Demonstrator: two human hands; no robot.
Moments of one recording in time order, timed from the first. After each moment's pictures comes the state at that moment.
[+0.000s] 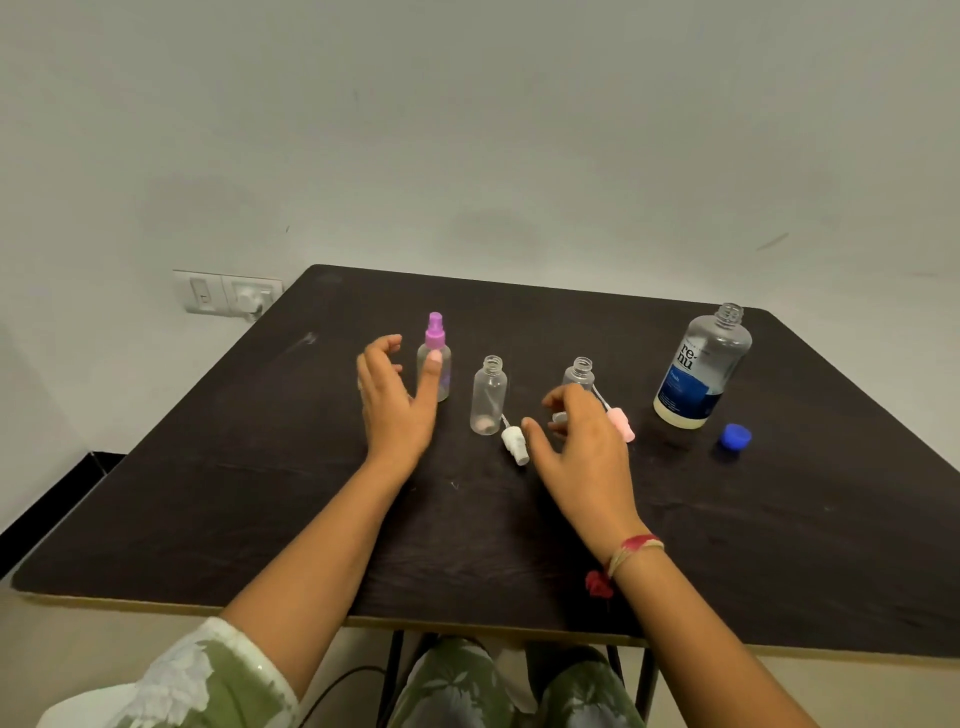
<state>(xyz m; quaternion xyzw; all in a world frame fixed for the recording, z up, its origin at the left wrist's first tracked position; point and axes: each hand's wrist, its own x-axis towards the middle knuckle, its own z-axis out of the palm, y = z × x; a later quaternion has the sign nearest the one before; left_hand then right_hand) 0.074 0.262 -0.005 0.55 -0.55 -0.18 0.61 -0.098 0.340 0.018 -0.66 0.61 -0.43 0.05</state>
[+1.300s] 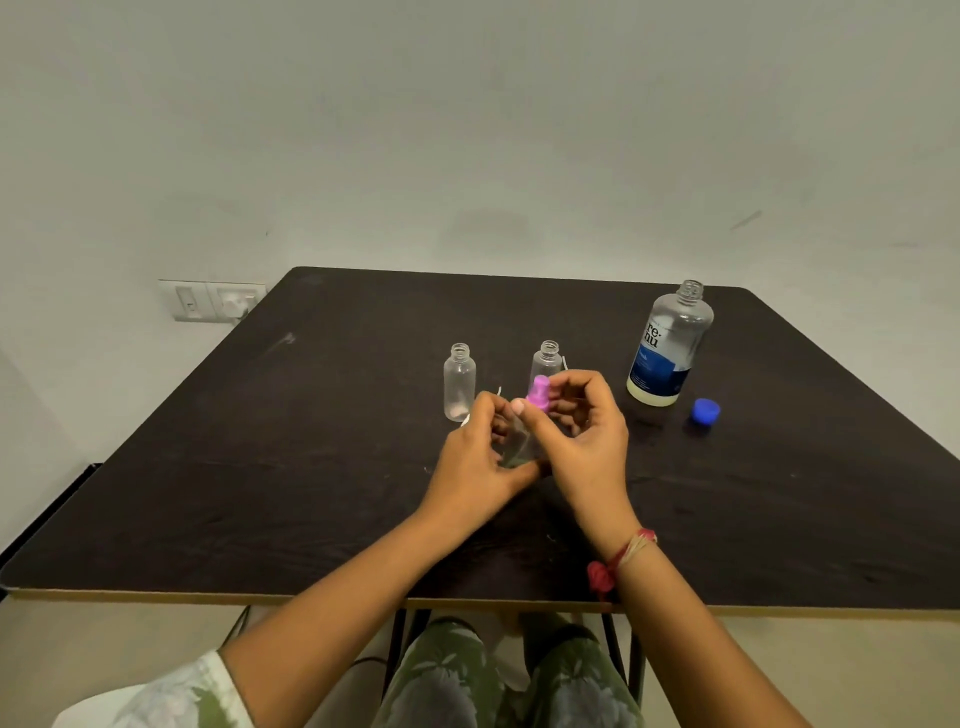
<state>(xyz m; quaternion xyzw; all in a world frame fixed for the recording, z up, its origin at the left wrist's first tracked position) 0.001 0.344 0.001 0.44 -0.71 -0.31 0.45 -0.119 0.359 0.023 -0.55 0.46 -0.65 0.25</state>
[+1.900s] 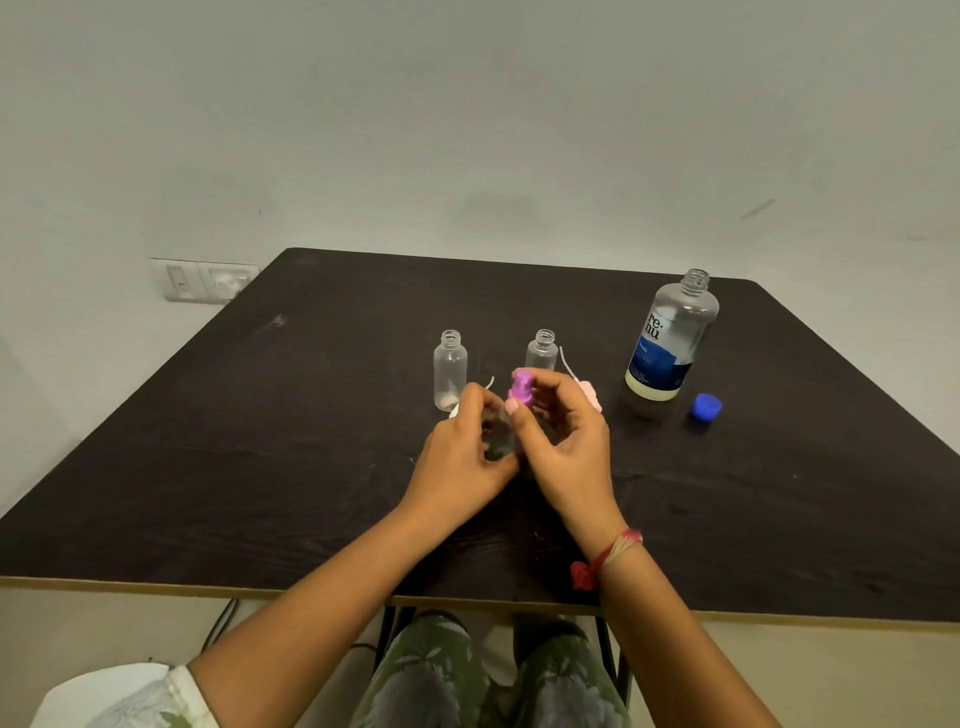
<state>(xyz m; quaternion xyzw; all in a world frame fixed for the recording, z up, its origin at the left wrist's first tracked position) 0.000 0.334 -0.011 0.47 -0.73 -0.27 0.42 -0.124 0.347 0.006 -0.62 0.44 -0.61 0.24</state>
